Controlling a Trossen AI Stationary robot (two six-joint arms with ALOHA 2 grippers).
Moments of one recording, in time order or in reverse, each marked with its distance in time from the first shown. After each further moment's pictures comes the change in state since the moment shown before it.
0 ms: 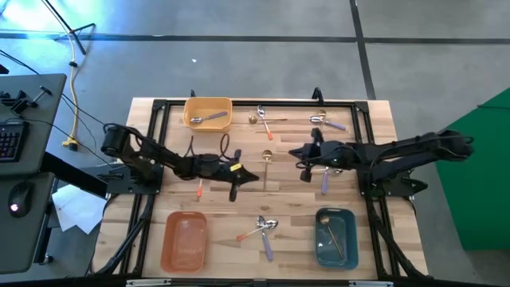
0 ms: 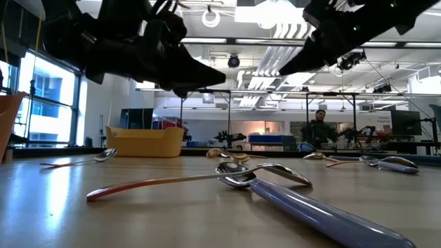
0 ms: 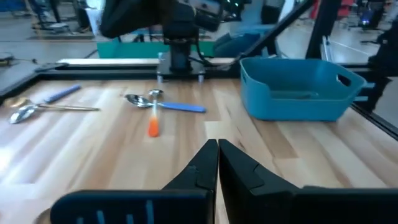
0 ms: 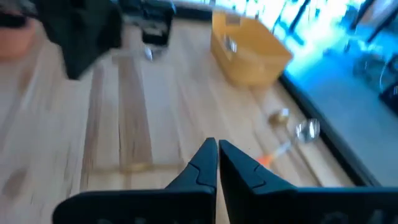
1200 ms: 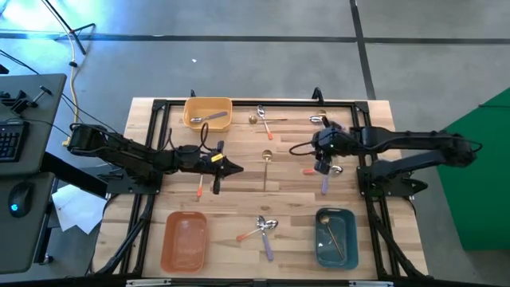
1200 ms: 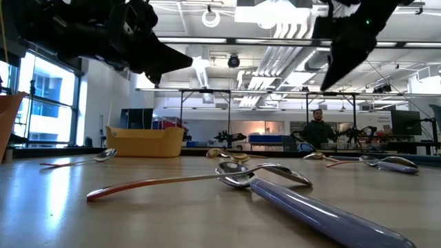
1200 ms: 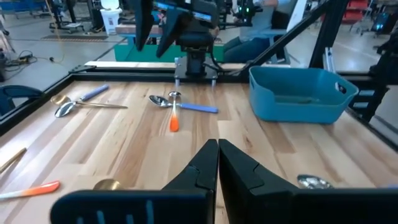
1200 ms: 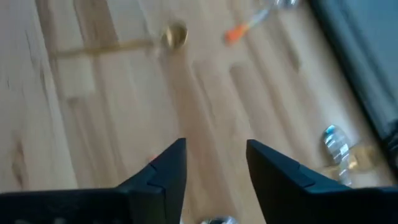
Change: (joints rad) left arm 0.045 -0.348 -0.145 -0.208 -0.001 -0.006; right arm -0.162 -0.031 0.272 -0.874 -0.119 0.174
